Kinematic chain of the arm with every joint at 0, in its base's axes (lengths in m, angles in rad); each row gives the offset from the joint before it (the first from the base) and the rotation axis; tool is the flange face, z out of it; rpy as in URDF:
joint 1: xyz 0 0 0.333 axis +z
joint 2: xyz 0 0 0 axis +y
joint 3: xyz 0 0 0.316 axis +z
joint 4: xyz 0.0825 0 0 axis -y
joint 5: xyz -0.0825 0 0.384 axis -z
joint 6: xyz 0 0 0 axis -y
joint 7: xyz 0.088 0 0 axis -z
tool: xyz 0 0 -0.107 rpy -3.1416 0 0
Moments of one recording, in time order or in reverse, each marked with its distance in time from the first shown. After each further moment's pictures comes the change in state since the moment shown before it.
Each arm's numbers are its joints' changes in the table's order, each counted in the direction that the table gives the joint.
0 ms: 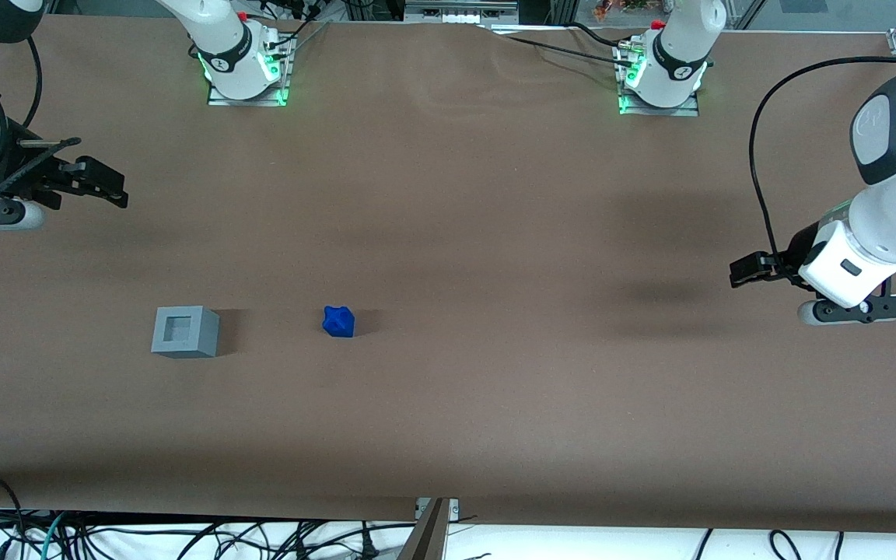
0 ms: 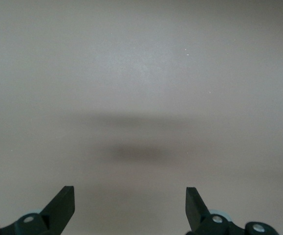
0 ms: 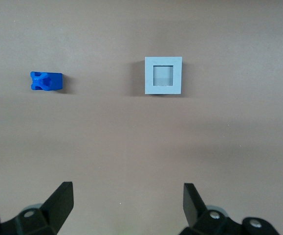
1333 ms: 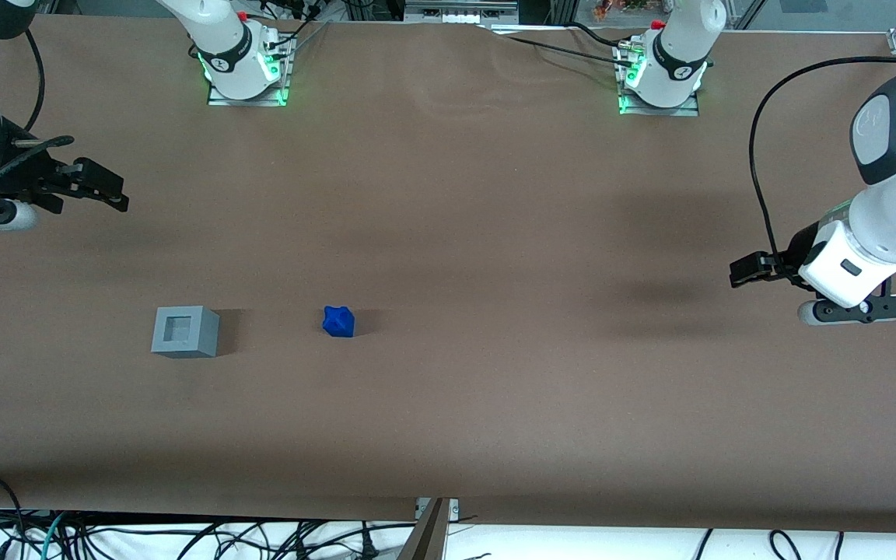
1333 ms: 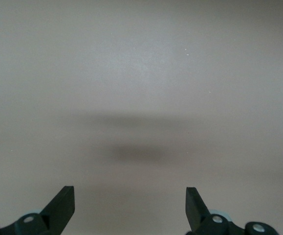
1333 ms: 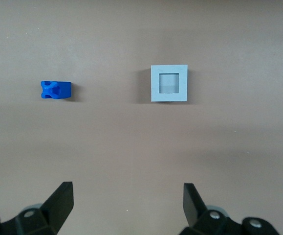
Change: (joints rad) arm -0.001 -0.002 -0.005 0.000 -0.030 0.031 0.004
